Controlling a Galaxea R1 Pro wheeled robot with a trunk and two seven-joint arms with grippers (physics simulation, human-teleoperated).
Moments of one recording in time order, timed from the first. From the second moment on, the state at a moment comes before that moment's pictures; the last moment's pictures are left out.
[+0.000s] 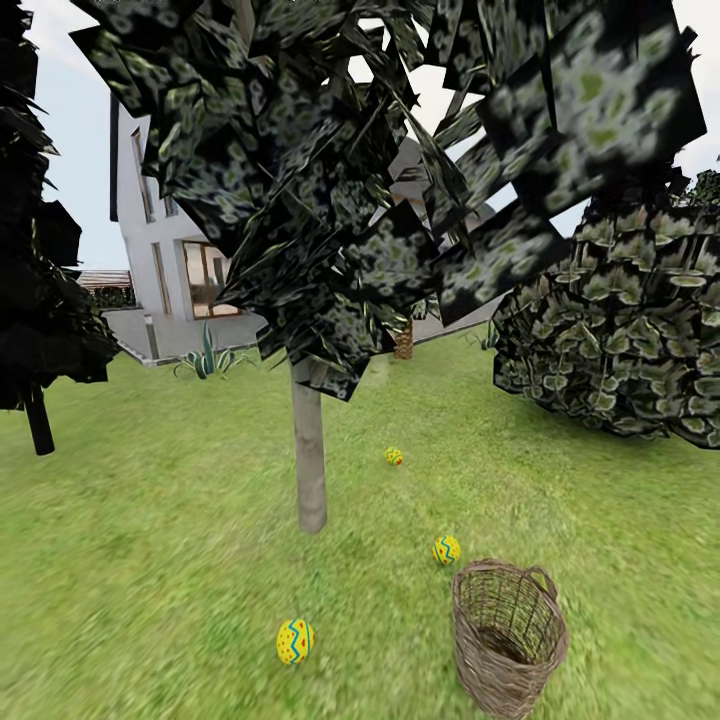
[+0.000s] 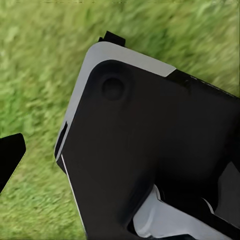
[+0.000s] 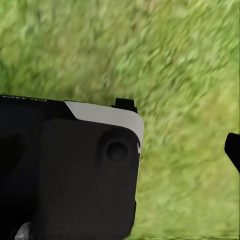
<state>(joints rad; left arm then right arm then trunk) -0.19 0.11 0.27 0.06 0.13 0.27 -0.06 -0.25 0.00 0.04 0.07 0.06 0.08 0.01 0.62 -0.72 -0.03</state>
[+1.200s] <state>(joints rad) -0.17 0.10 0.27 0.05 0.13 0.15 -0.07 -0.25 0.00 0.04 0.09 0.07 0.08 0.01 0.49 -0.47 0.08</state>
